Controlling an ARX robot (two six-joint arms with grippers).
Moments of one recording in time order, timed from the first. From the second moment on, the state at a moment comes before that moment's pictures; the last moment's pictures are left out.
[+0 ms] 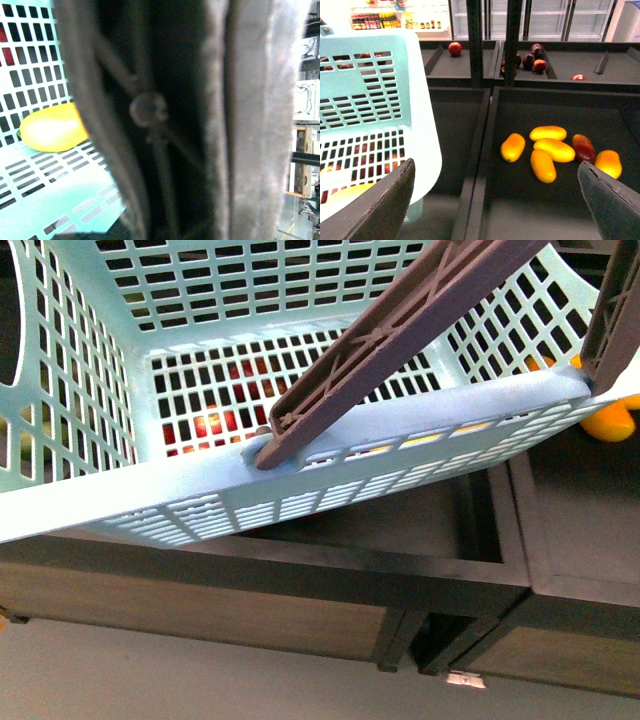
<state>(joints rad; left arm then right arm) -0.56 1.69 1.47 -0.42 0.32 -0.84 0.00 0.76 0.09 0.67 0.00 0.00</state>
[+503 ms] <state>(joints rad) -0.55 1.69 1.47 -0.42 0.29 -0.83 0.00 0.75 0.08 0.67 0.00 0.00</state>
